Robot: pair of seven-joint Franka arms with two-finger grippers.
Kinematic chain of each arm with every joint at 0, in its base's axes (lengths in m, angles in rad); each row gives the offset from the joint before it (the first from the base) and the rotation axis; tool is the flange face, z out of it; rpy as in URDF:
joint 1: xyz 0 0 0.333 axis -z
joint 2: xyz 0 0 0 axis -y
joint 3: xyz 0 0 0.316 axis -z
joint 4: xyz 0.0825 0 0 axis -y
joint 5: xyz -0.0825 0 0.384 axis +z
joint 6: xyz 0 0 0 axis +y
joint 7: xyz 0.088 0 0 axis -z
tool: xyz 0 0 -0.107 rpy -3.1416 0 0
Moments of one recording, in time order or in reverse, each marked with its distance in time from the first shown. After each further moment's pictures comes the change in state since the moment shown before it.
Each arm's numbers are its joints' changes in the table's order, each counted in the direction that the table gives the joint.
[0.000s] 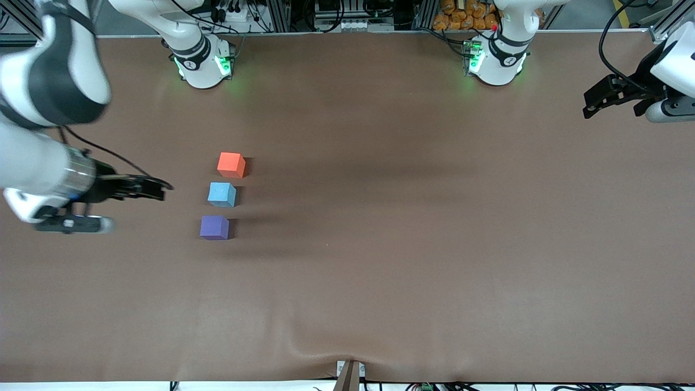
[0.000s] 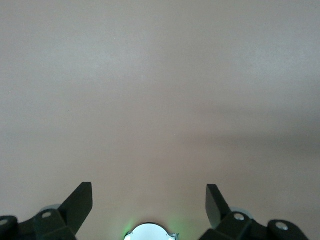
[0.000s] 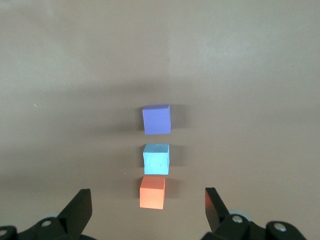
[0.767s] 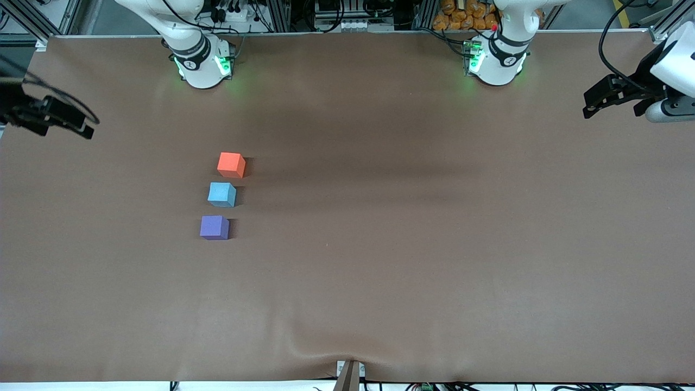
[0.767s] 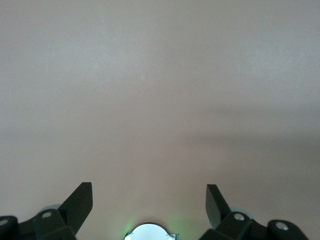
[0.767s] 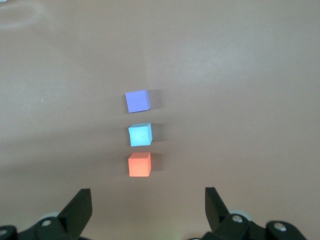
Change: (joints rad) left arm 0.000 0.000 0.000 0.001 0.000 0.000 0.000; right arm 0.213 0.348 -0.139 -0.177 -0.022 0.090 0.009
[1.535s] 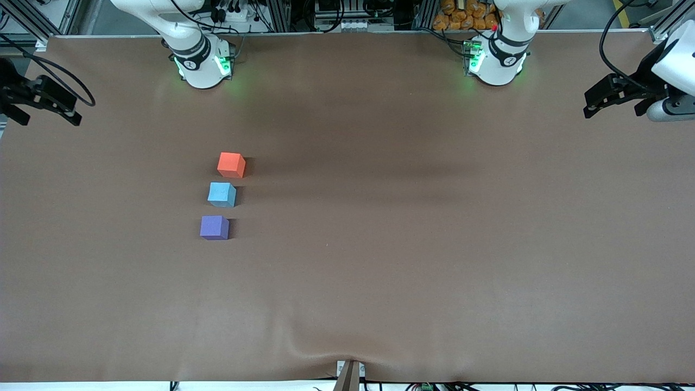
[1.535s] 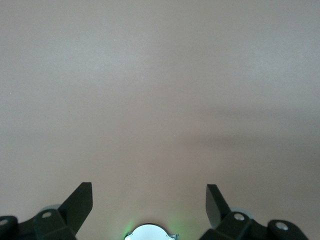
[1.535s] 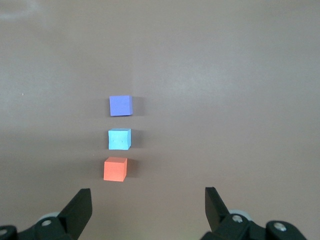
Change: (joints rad) left arm 0.000 0.000 0.000 0.005 0.000 0.000 0.000; right arm -0.179 0.049 0.181 -0.022 -0.087 -0.028 -0.131
